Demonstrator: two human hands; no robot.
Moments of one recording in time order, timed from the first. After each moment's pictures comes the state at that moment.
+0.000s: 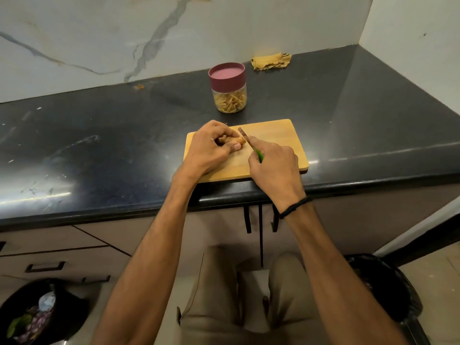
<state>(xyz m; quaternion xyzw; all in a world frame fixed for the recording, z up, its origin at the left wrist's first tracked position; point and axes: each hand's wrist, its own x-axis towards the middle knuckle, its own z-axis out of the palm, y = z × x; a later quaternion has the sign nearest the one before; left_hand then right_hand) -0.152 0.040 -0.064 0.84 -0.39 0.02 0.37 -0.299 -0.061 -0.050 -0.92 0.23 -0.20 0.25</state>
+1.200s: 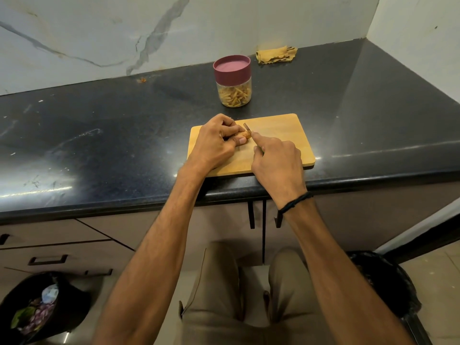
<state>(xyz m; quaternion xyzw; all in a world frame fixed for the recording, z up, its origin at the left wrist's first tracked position) -0.157 0.038 -0.066 0.84 -0.40 0.04 0.37 -0.296 -0.050 -0.042 -0.93 0.26 -0.15 0.21</state>
